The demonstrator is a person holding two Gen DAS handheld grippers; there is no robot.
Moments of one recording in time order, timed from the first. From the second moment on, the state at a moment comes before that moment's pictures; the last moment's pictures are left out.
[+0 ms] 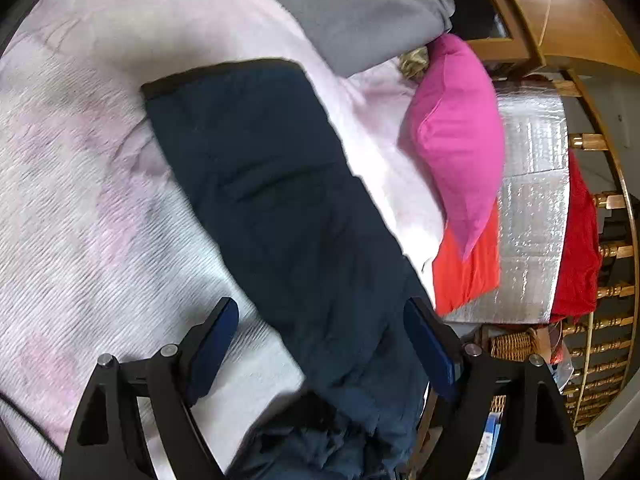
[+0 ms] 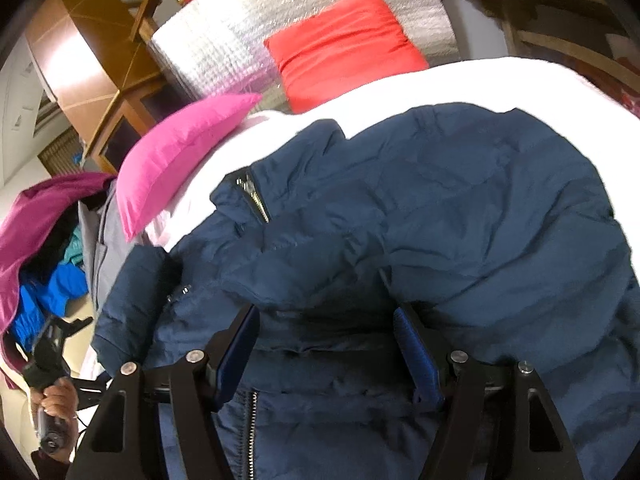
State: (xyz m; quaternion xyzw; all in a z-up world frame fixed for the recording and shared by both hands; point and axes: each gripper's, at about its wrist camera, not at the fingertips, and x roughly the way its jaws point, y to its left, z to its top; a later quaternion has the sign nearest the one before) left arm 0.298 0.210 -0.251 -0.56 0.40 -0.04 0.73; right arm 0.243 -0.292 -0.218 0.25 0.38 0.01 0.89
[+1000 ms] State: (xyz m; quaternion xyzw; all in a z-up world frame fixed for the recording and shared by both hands) left arm 0.267 -0.096 -0.198 -0.14 0.48 -0.34 0.79; right arm 0.159 -0.391 -0.181 0.32 0.30 -0.05 0.90
